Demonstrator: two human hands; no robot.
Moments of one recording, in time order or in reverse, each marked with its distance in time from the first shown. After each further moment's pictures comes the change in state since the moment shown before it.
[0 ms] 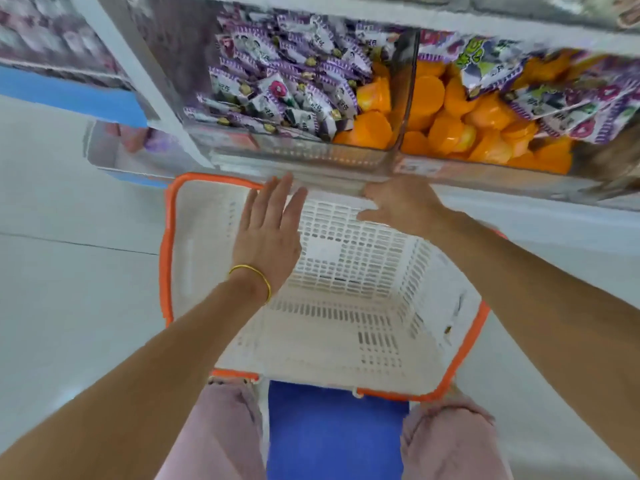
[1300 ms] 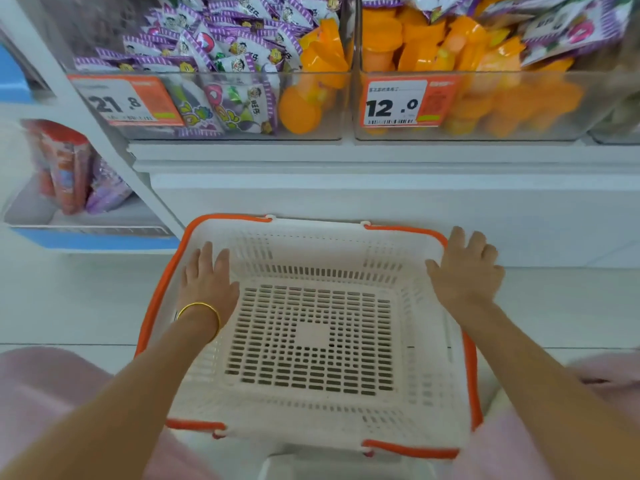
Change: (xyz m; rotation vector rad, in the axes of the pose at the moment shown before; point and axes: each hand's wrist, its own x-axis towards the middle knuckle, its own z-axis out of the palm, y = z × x) left_hand 0.039 -0.053 0.260 -0.022 -0.017 -0.328; right_hand -0.047 0.072 0.262 0.057 0.365 1.037
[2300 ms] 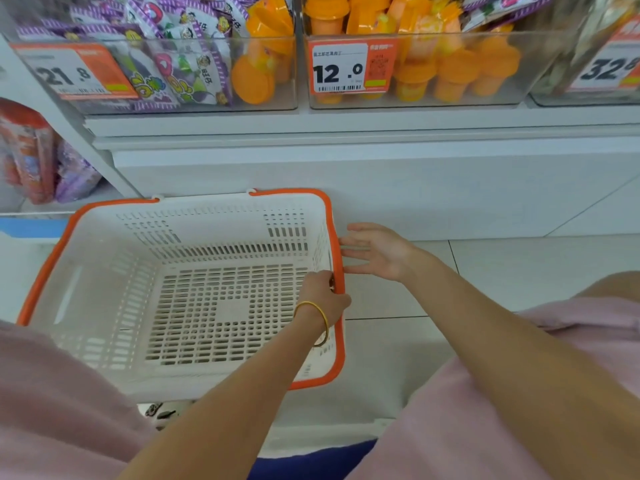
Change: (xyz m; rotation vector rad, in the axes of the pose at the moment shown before) left_hand -0.084 0.183 0.041 -0.741 -0.290 0.068; right_hand -0.014 -0.019 0.001 1.517 -0.880 0.147
